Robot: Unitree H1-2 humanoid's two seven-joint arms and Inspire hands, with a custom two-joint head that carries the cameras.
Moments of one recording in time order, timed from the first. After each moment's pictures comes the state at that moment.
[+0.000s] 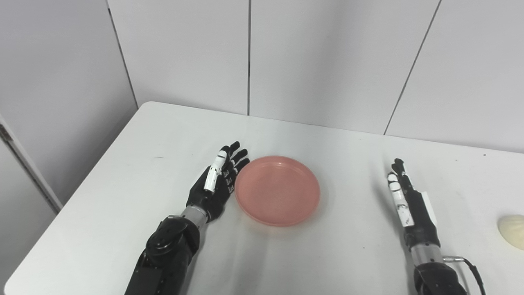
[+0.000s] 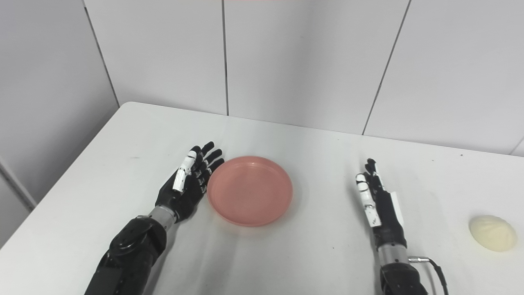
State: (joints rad) left arm -0.27 0.07 0.02 0.07 -0.36 0.31 -0.15; right arm -0.31 -0.15 0.02 0.24 -0.10 -0.06 0.01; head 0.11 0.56
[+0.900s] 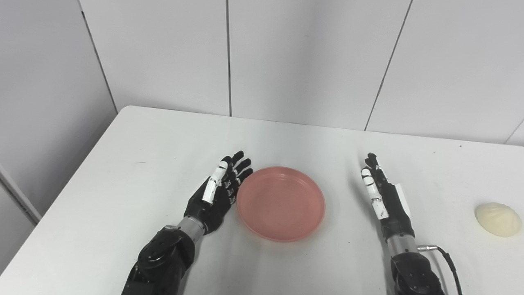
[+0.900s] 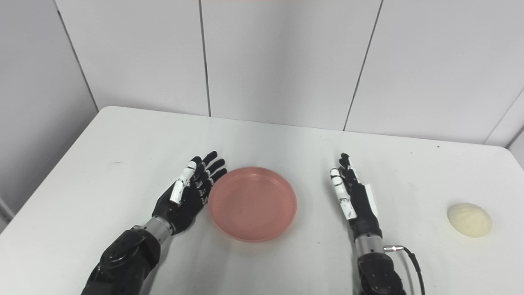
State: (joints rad) left arm -0.25 0.06 -0.01 0.05 -0.37 0.33 -0.21; right arm -0.32 -0.13 0.04 0.24 -0.14 -0.06 -0.02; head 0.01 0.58
